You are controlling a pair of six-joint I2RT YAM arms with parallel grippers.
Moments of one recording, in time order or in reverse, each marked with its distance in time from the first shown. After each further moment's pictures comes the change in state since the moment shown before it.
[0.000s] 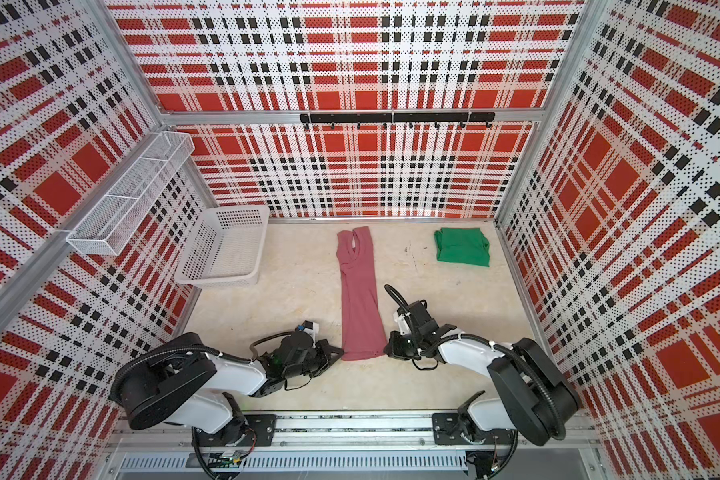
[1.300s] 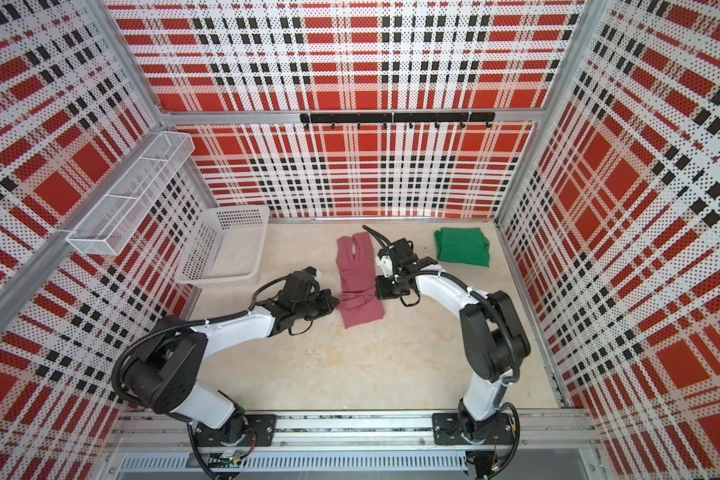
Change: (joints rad) left arm 0.342 0.139 0.600 -0.561 0.089 0.566; right arm -0.157 0.452 0.806 -0.383 0.065 -0.449
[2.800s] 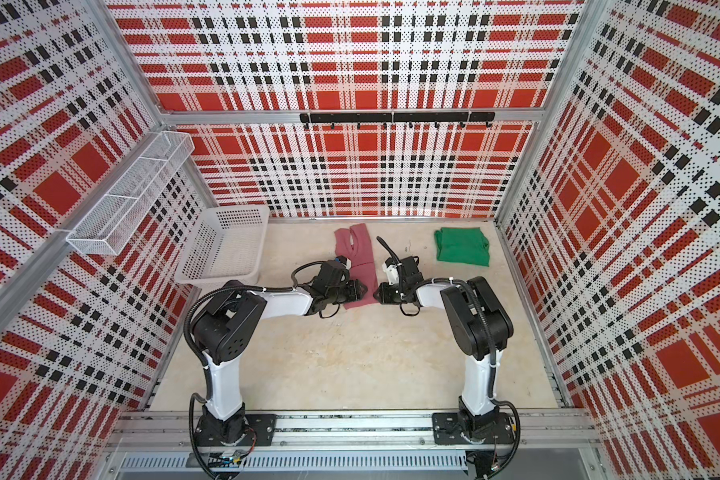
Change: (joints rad) left arm -0.093 0.386 0.293 0.085 -0.059 0.131; right arm -0.041 0.124 -0.298 0.584 -0.094 0.142
